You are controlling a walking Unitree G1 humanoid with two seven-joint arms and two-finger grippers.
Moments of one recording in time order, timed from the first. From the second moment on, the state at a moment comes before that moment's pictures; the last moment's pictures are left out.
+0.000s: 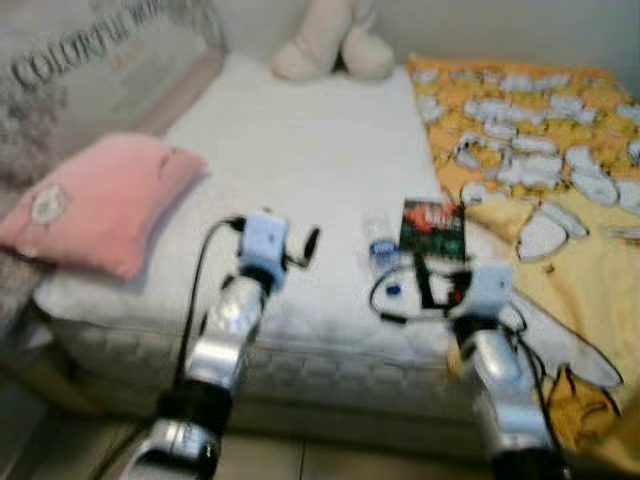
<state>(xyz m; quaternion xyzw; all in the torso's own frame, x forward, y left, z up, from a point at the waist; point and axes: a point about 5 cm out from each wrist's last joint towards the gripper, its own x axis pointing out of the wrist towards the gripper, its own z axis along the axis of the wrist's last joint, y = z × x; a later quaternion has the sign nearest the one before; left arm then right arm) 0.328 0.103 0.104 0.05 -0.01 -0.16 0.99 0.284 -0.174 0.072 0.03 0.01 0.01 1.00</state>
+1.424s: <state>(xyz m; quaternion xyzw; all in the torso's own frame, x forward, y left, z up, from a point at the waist) 0.262 0.174 0.118 0.03 0.06 -0.08 0.99 0.323 -0.205 0.034 0.03 0.19 -0.08 0.98</state>
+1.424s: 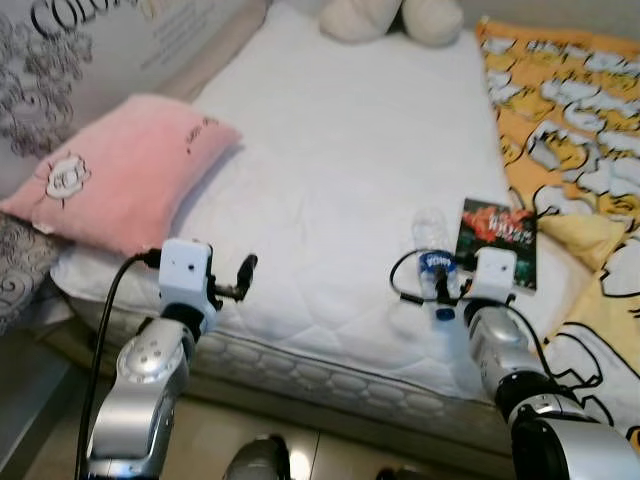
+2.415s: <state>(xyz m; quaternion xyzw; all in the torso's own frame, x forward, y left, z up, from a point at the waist) 0.223 0.123 0.130 0.06 0.08 -0.37 0.92 0.342 -0.195 0.049 0.08 0.19 -0.04 0.98</state>
